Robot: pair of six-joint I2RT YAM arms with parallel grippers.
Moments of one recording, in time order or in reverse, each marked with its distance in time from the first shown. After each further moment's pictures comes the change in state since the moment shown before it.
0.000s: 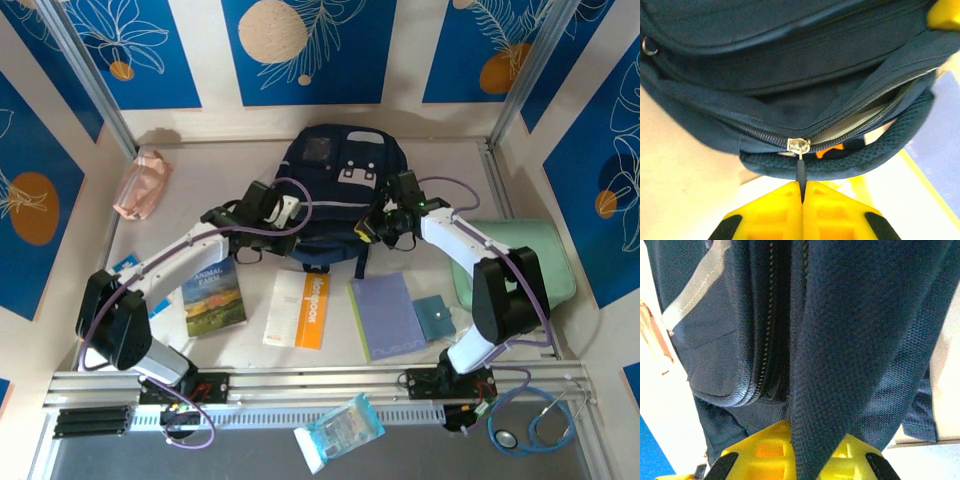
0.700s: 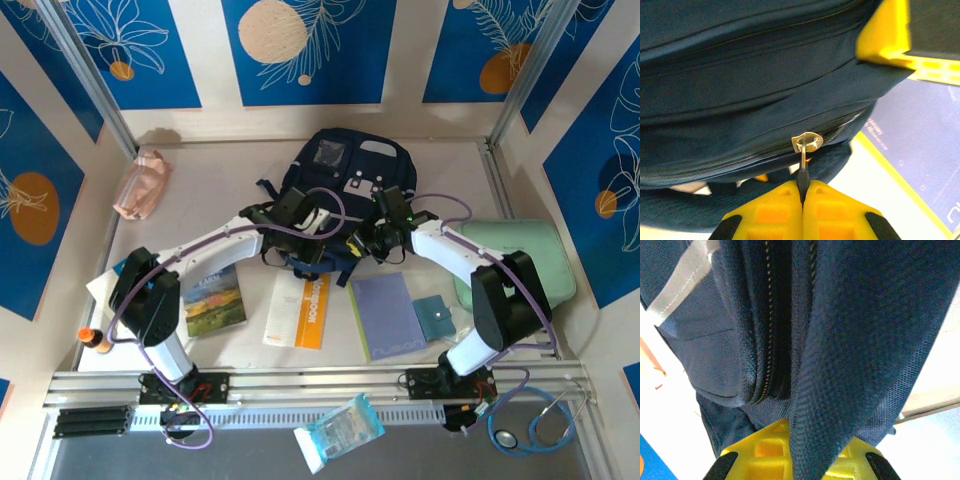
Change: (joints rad) left arm -0.105 0.191 0.134 -0.072 -0.005 -0.026; right arm 0.117 -0.032 -0.095 0.051 0.094 0.226
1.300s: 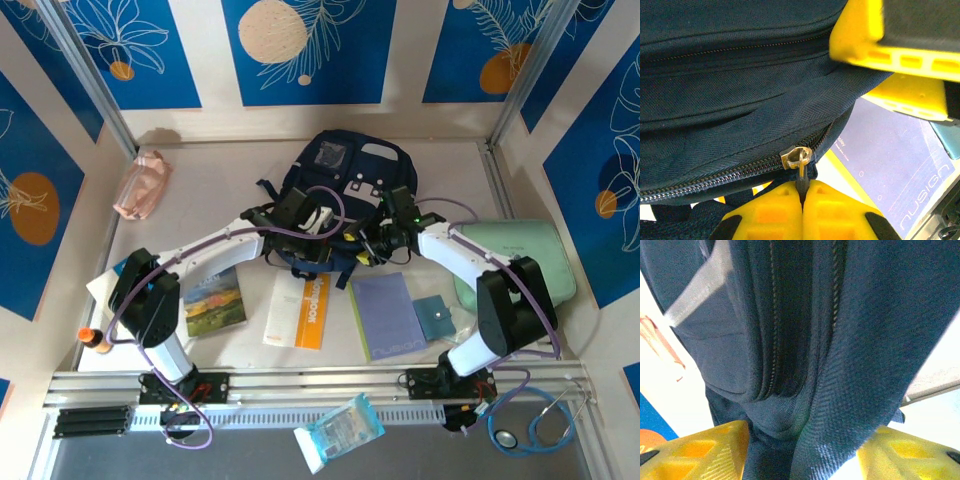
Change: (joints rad) left arm -0.038 0.000 -0.003 0.076 0.088 -0.153; right arm -0.024 -0.039 -0.037 0.026 -0.095 0.055
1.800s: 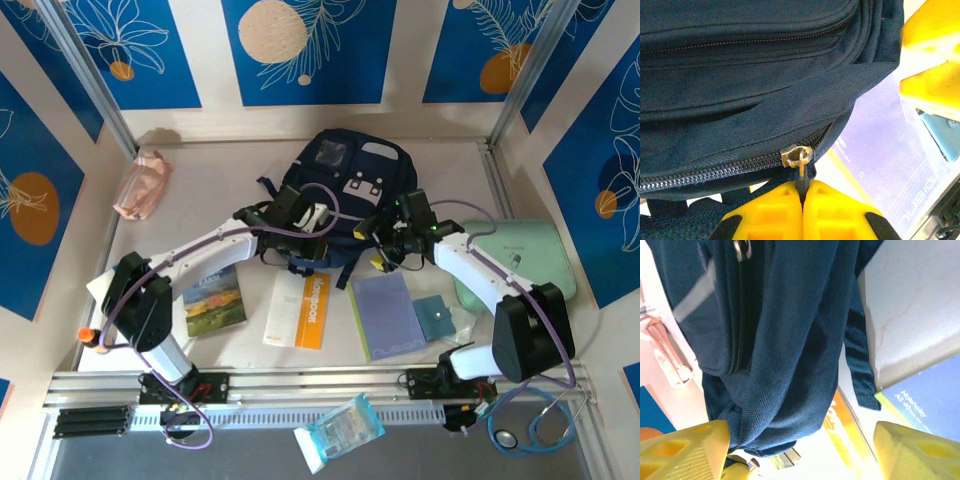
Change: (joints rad) left arm 0.015 -0.038 -0.015 0.000 0.000 0.000; right arm -0.048 -0.151 -0.060 -0.063 0.029 -0.032
